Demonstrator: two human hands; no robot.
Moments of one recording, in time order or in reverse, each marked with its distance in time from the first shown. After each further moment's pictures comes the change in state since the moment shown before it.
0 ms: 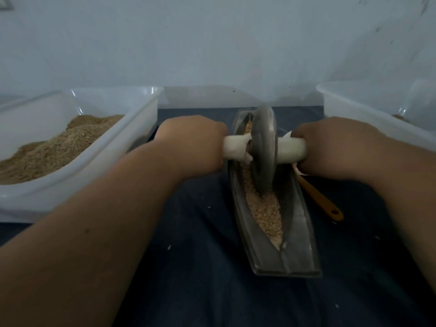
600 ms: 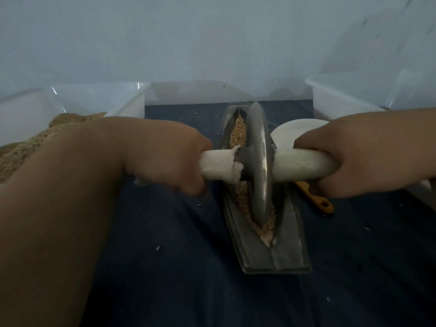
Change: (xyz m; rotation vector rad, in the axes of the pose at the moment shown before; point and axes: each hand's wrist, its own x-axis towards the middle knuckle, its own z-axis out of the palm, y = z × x) left_hand -0.019 -0.013 -0.027 -0.204 -0.492 0.149; right_hand -0.046 -0.003 -0.049 0.201 -0.303 -0.246
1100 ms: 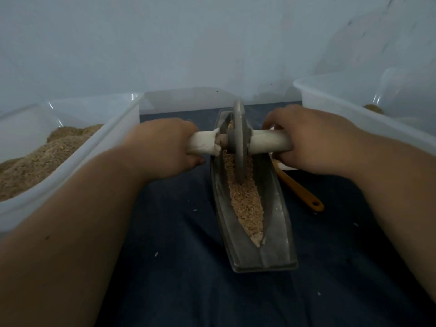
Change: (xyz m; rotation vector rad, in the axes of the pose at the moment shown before) left_hand 0.026 -0.017 0.014 0.088 0.508 -0.051; right_hand 0.046 0.034 0.038 -0.092 0.483 0.080
